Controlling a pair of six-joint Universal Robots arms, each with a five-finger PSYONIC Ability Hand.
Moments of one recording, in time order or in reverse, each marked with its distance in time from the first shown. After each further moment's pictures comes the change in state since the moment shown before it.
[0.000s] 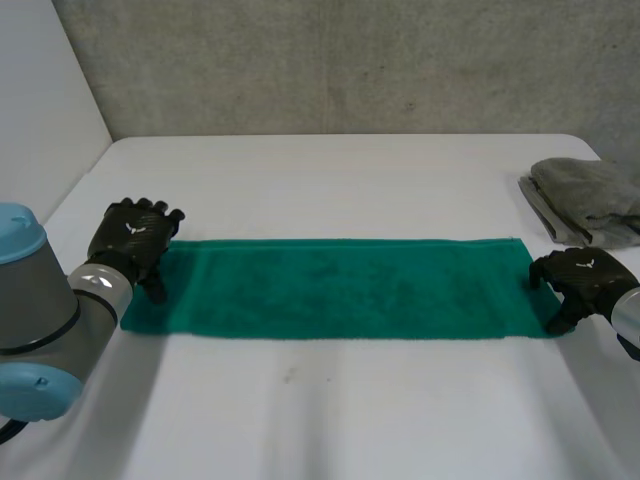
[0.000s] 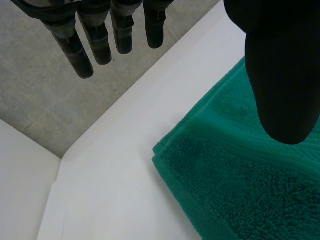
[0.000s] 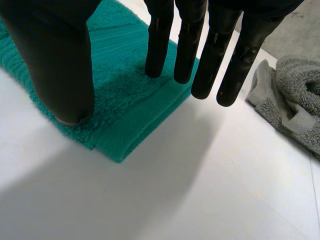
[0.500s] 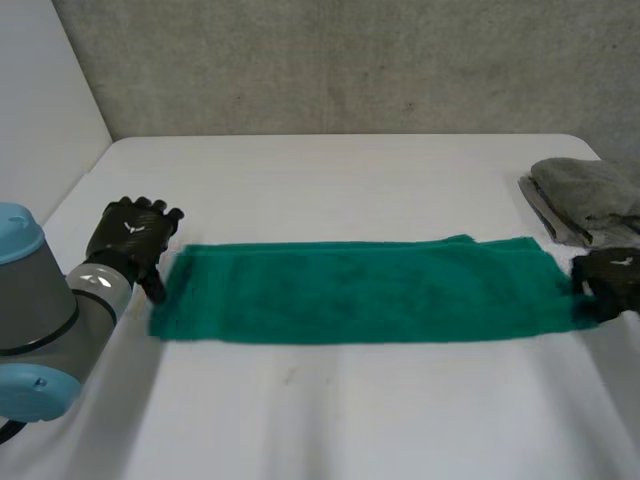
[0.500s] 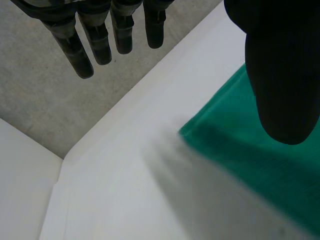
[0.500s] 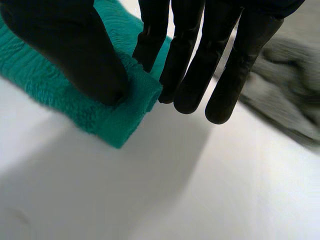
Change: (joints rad) left arm 0.001 0.008 -0.004 0.001 -0.001 -0.001; right arm -0.087 0.016 -0.033 0.001 0.036 -0.013; left_hand 0.000 0.000 0.000 0.000 0.000; right_hand 0.439 0.574 0.587 0.593 0.541
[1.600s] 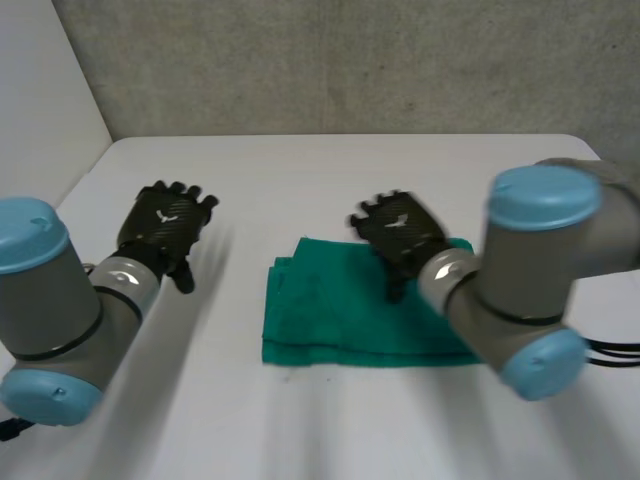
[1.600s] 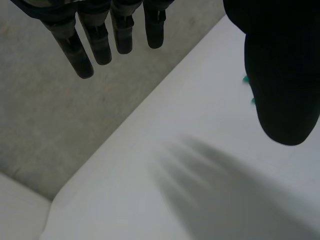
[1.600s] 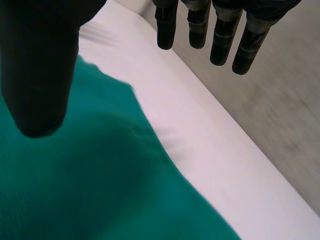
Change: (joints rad) left arm -0.121 0.024 0.038 0.000 -0.002 0.000; right arm 0.764 0.044 -0.326 0.043 0.271 0.119; left_hand 0.000 0.000 0.000 0.000 0.000; right_hand -0.755 -0.952 -0.970 -0.958 -0.905
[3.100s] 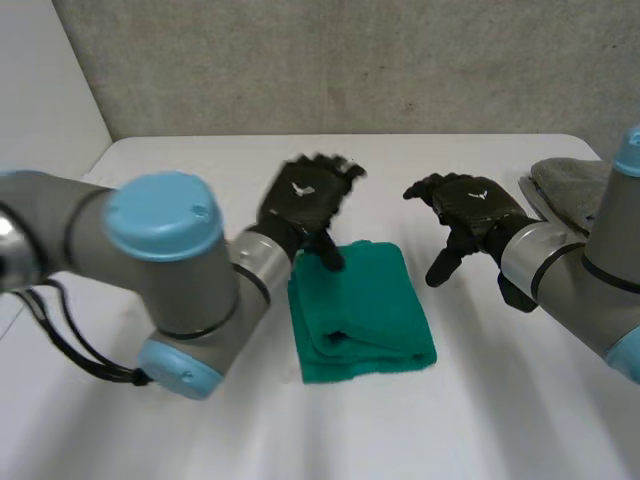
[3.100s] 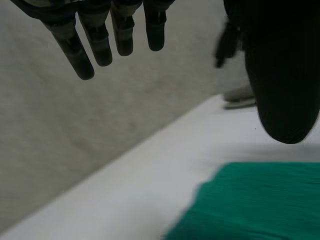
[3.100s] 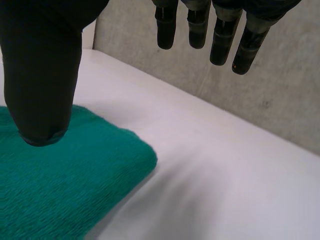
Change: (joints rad) left arm -0.336 -0.248 0.436 -0.084 0.008 -0.371; right arm -0.201 -0.177 0.106 0.080 -0.135 0.355; left_hand 0.028 0.019 0.015 0.016 0.000; right_hand -0.002 0.001 0.000 -0.001 0.001
